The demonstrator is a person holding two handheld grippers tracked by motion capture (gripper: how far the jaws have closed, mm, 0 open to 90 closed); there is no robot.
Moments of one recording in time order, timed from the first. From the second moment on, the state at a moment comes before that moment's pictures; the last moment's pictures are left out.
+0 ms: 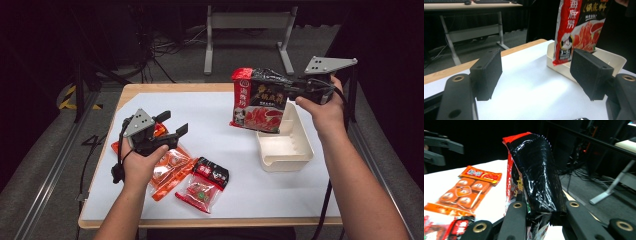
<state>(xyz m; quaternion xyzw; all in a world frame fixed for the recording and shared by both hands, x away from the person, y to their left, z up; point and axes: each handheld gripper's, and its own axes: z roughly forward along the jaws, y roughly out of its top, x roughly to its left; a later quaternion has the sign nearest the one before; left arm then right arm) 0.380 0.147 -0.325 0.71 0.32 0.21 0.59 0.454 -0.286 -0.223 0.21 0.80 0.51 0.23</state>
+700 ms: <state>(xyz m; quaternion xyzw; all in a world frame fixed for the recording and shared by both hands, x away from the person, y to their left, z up) 0.385 0.153 -0.327 0.71 0.34 0.21 0.58 0.478 -0.320 -0.222 0.24 0.78 0.51 0.26</state>
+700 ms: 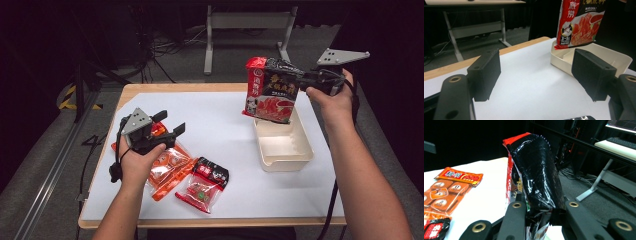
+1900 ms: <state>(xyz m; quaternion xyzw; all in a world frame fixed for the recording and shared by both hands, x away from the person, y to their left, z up) 0.383 0.161 -0.330 0.71 0.35 0.21 0.58 0.503 -0.347 -0.241 0.22 0.79 0.50 0.29</state>
